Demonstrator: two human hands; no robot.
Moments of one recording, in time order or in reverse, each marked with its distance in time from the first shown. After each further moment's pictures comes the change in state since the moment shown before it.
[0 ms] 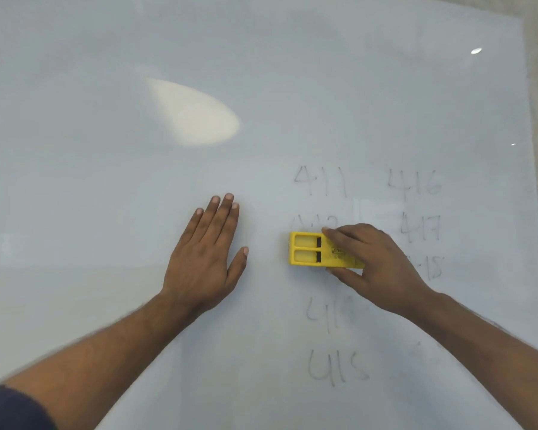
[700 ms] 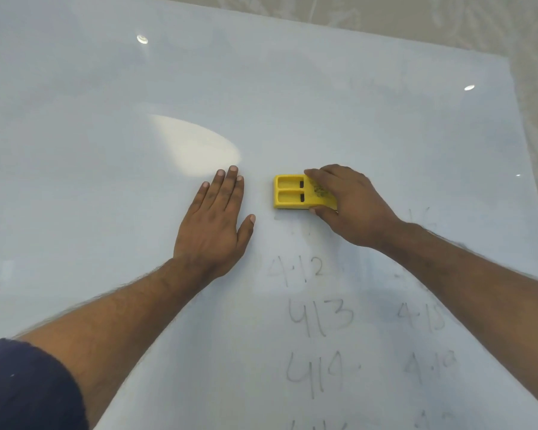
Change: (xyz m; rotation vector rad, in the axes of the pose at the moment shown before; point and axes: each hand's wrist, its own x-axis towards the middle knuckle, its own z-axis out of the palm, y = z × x) left_hand 0.121 0.017 0.009 0.044 0.059 -0.045; right_hand 0.132 0.063 -0.040 -0.077 0.079 0.015
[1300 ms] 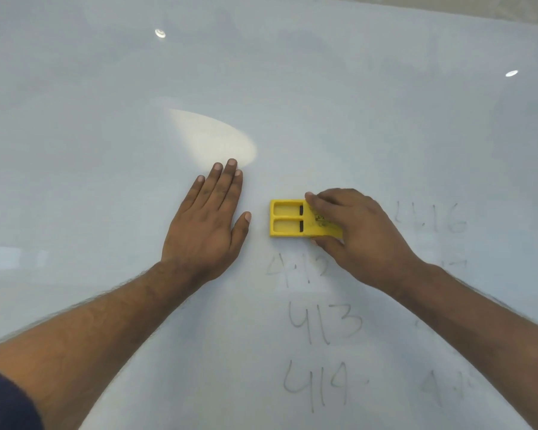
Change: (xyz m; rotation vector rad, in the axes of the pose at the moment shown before) left_hand -0.008 -0.001 0.010 0.081 0.072 -0.005; right_hand -0.039 -0.009 0.021 0.062 0.018 -0.091
